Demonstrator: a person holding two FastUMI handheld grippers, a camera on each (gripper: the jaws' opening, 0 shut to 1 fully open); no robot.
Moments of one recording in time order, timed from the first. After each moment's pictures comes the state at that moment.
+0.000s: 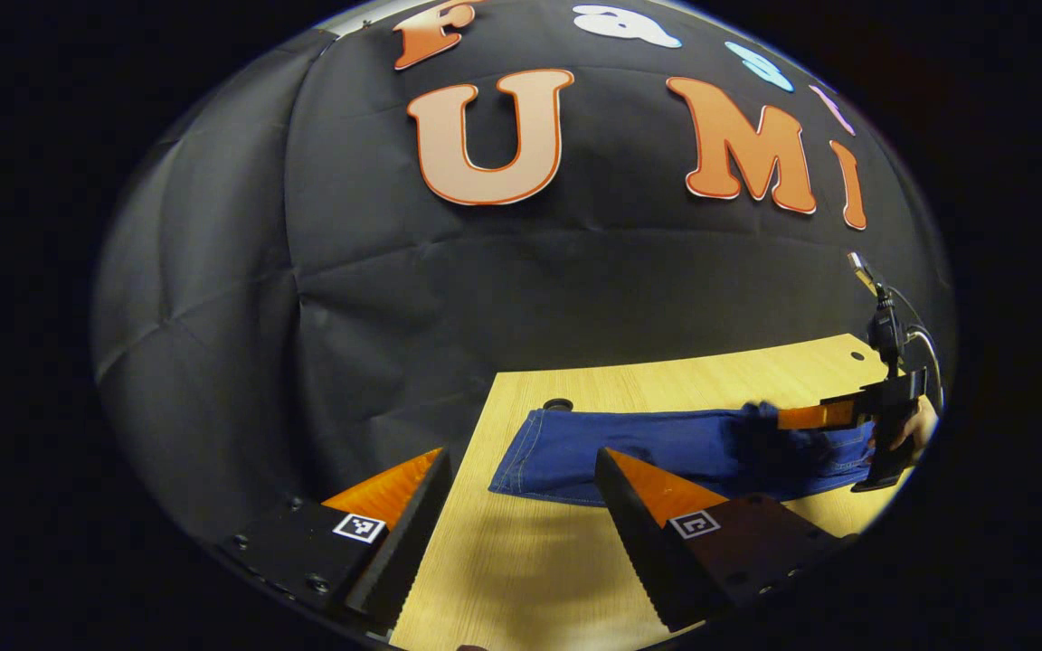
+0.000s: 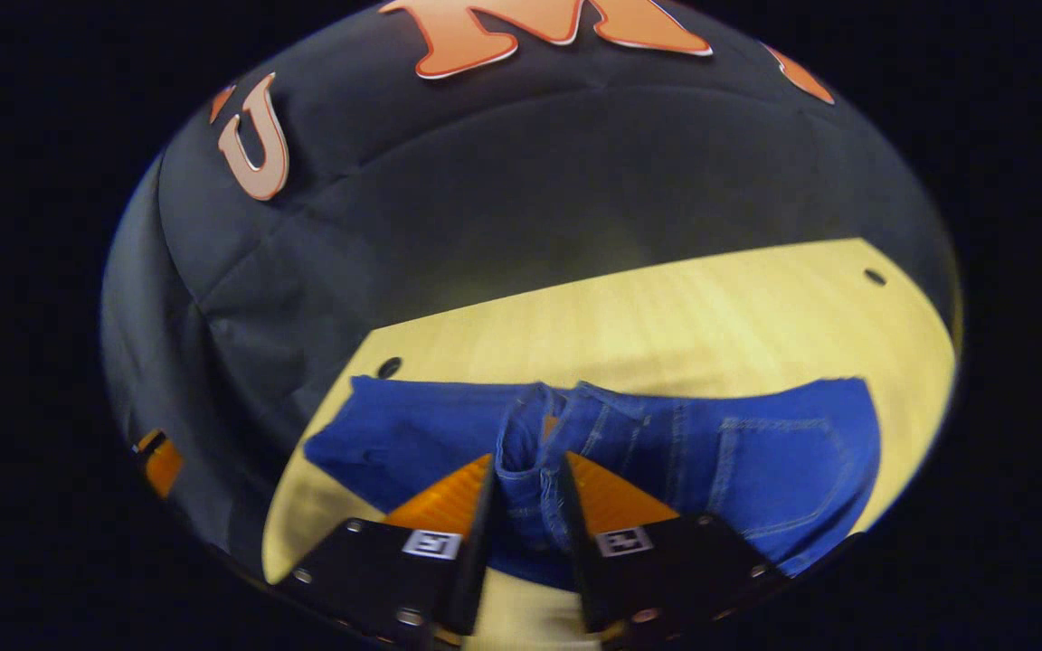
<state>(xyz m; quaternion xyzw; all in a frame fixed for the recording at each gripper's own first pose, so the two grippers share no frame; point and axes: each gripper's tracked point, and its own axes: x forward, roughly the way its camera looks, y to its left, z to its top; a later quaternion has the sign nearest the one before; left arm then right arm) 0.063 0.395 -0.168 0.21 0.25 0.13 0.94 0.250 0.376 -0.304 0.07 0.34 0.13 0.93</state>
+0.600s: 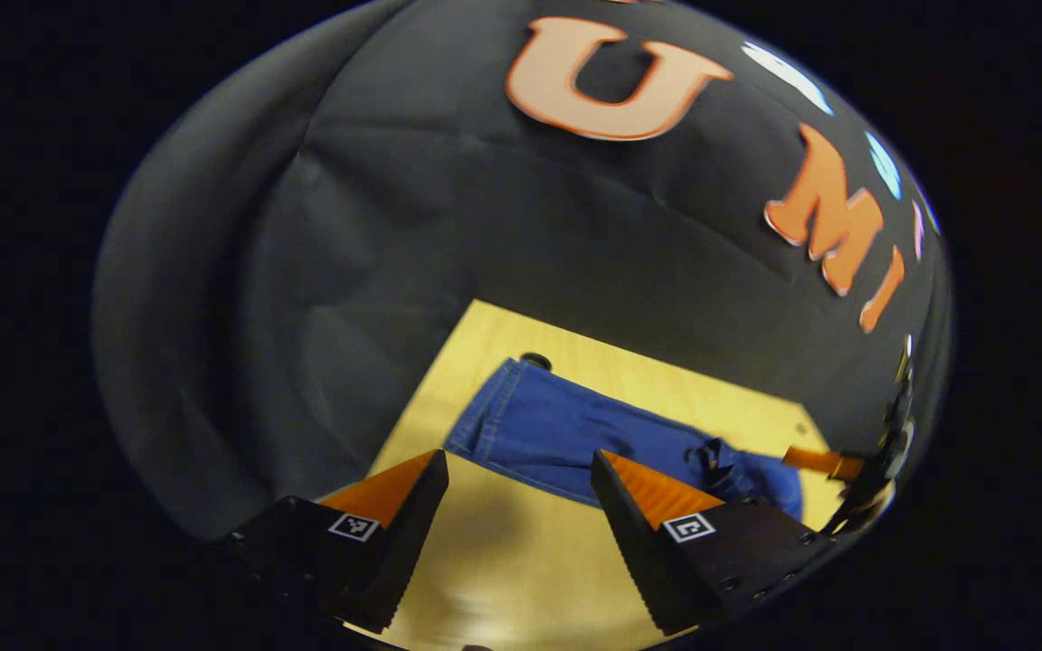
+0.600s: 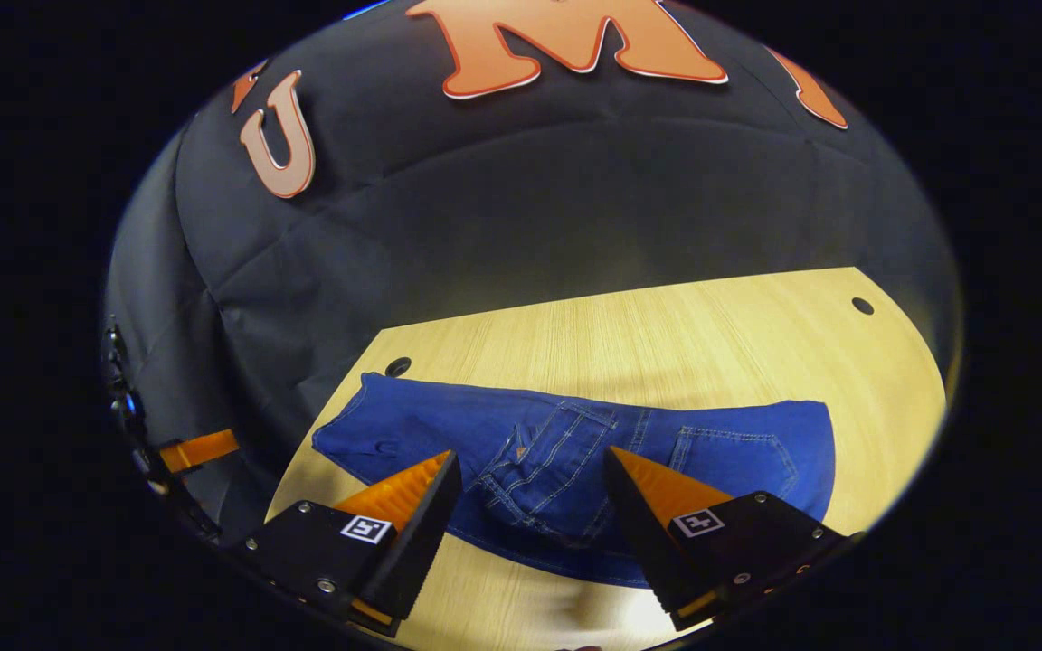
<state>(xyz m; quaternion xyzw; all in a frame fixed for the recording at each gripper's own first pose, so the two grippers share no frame) 0.093 0.457 -0.239 -0.08 0.34 0.11 0.93 0.235 0.341 -0.258 0.01 0.31 0.13 0.94</state>
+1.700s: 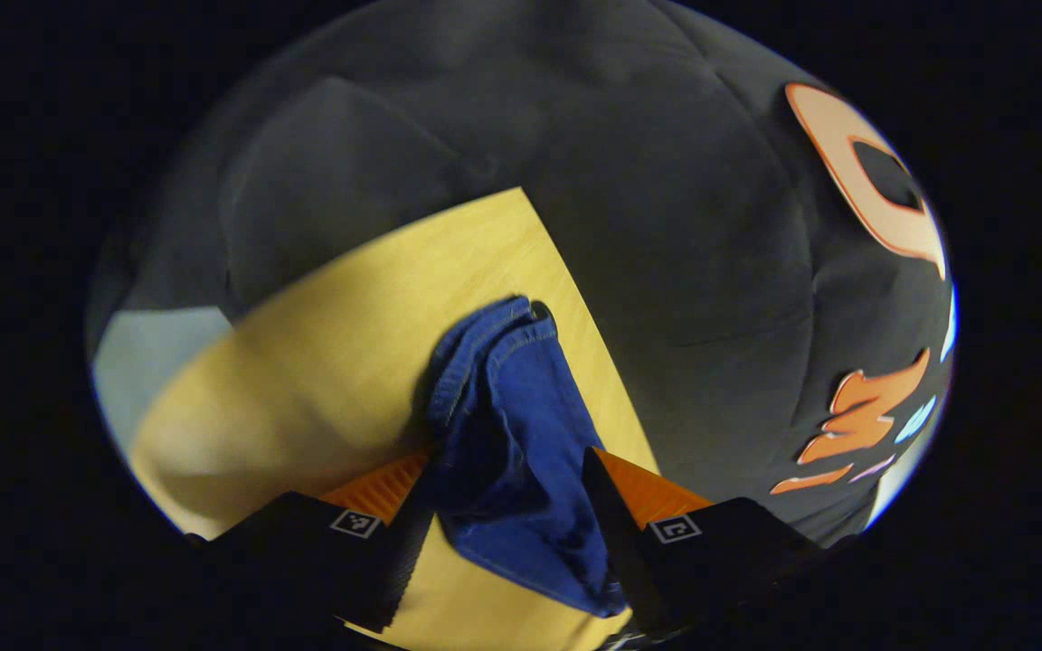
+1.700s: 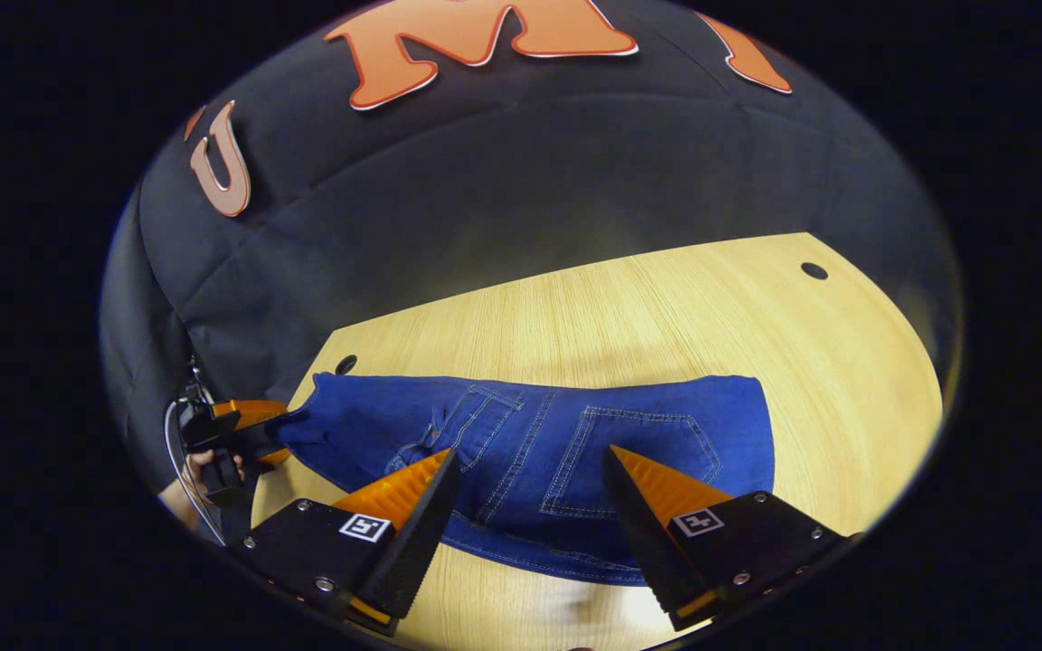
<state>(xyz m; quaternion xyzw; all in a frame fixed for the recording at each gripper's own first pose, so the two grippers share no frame) 0.208 0.472 -0.386 -0.41 0.38 0.12 0.82 0.239 0.264 -0.275 0.05 0.35 0.07 0.93</state>
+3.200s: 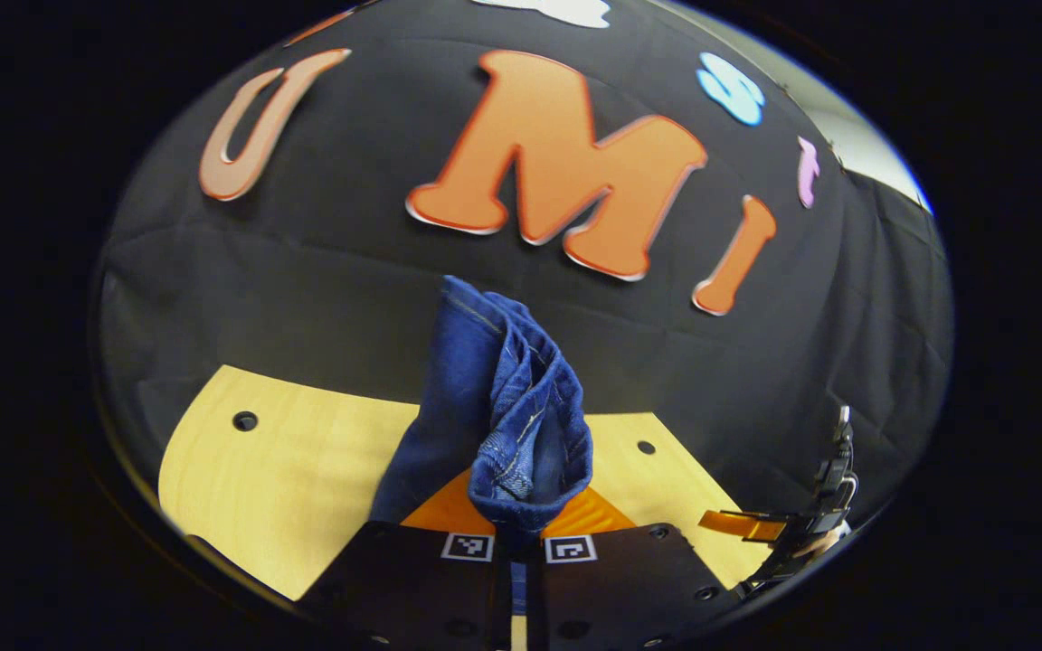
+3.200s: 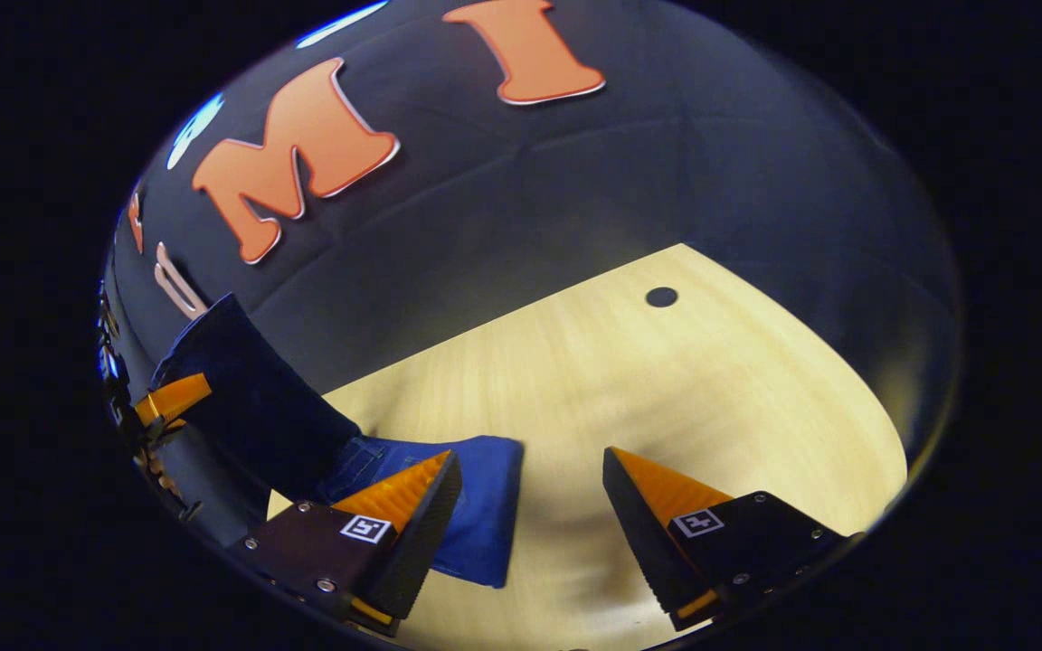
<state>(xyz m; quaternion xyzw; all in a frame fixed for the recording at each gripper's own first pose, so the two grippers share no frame) 0.202 -0.018 -0.239 0.04 0.31 -0.10 0.94 0.221 -0.017 -0.188 0.14 0.31 0.01 0.94</state>
